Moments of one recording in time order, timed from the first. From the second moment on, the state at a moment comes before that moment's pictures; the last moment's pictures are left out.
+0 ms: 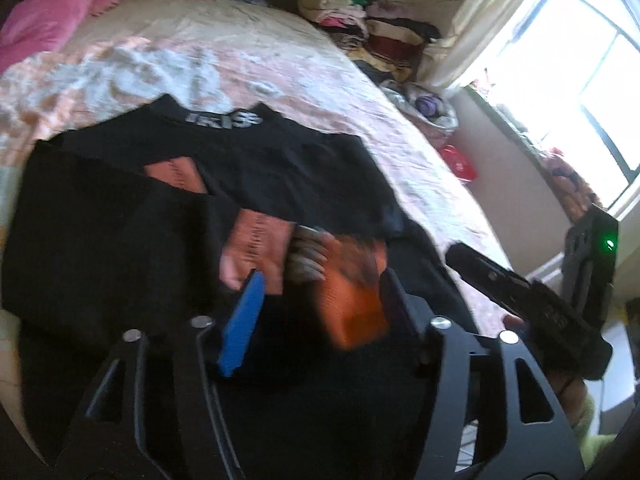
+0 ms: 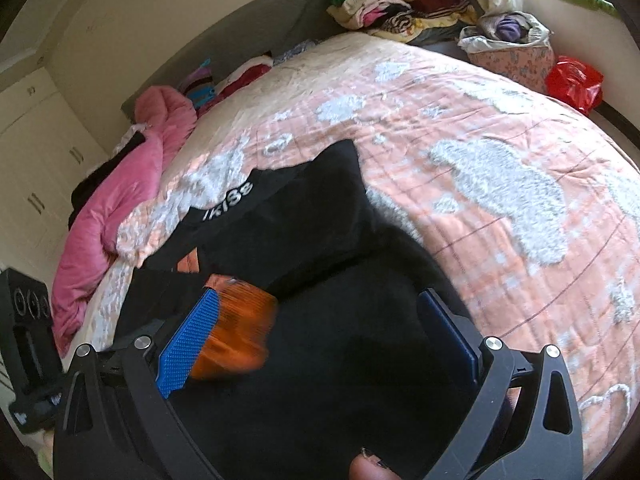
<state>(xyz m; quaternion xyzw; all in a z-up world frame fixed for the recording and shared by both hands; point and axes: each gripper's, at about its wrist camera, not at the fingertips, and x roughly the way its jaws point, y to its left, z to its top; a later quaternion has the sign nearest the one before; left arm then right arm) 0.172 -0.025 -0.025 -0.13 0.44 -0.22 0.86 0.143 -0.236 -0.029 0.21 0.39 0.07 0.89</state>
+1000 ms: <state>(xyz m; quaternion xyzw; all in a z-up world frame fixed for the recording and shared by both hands) 0.169 0.123 -0.030 -0.15 0.37 0.01 0.92 0.170 -0.146 0.008 0.07 0.32 0.22 0.92</state>
